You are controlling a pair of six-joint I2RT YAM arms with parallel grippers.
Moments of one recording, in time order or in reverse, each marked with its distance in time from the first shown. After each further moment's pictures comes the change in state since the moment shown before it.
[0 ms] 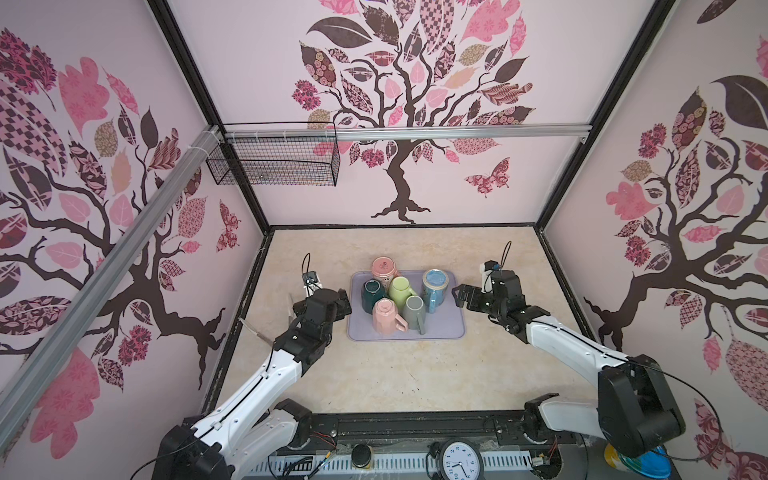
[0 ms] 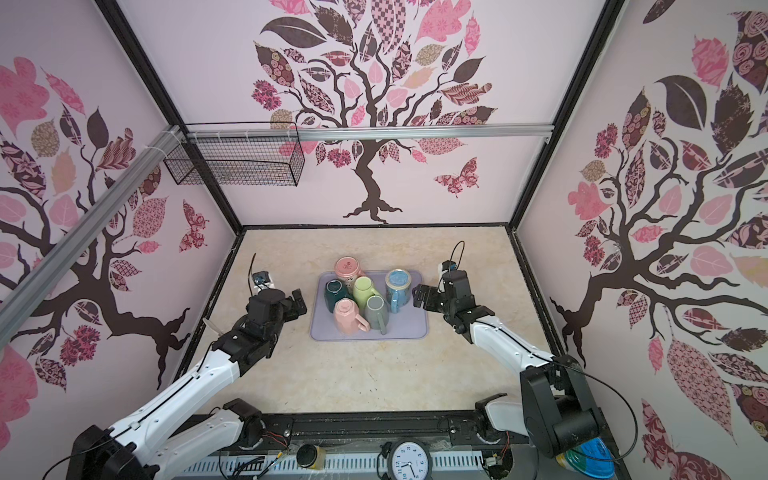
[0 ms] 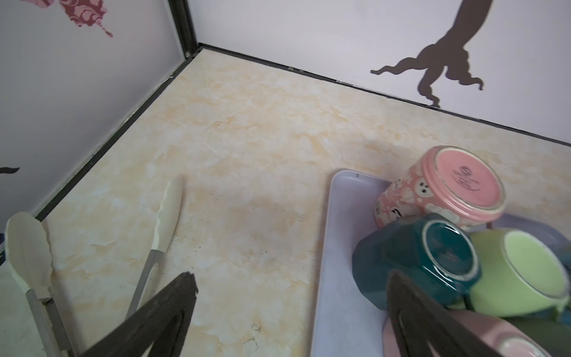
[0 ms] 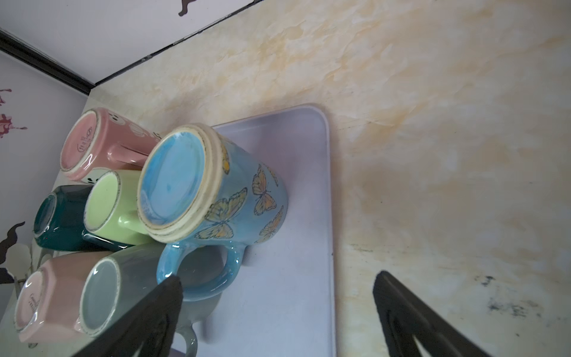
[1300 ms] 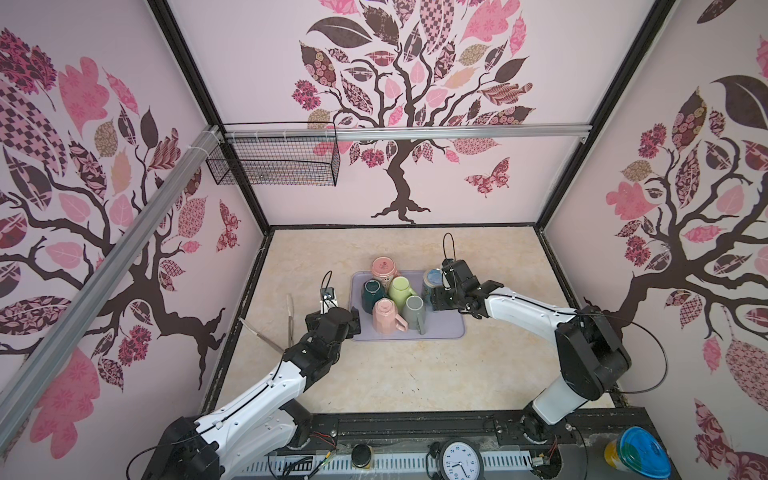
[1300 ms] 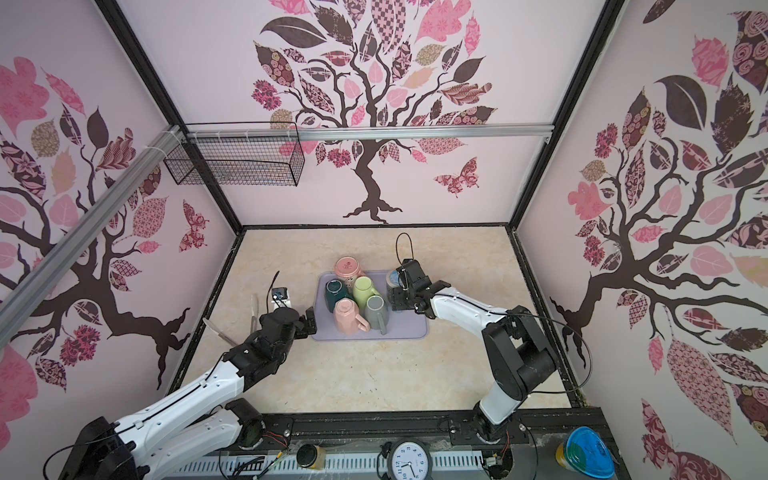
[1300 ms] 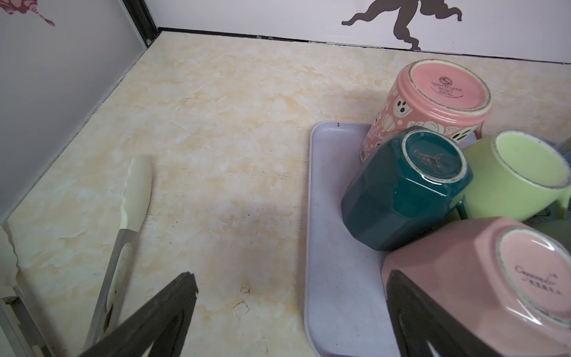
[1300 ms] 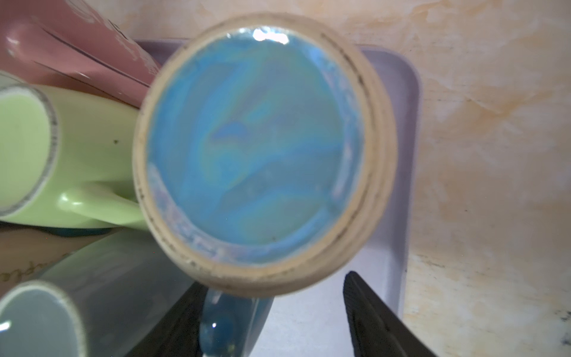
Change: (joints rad) left arm -0.106 0.020 -0.128 0.065 -0.021 0.031; right arm 0.229 0.328 0.339 -0.300 0.222 -0.090
